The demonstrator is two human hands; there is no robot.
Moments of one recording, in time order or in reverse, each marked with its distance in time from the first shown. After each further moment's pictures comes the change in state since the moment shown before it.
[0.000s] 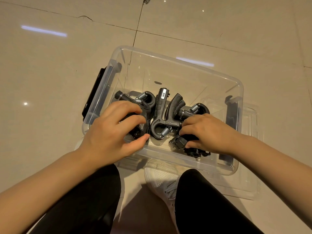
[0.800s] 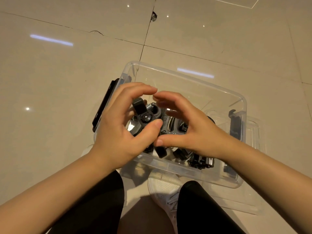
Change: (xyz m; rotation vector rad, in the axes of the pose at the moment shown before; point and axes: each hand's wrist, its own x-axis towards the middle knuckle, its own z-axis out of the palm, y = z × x) left_hand 0.033 0.028 -0.034 -0.705 0.270 -0.263; right_hand 0.019 -0.065 -0.068 1.005 0.387 -0.107
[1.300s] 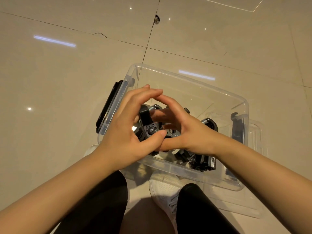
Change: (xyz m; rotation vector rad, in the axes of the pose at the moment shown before) left_hand -0.007 -0.012 -0.003 0.035 -0.135 -0.095; right_hand 0.013 0.008 0.006 0.194 -0.152 0.126
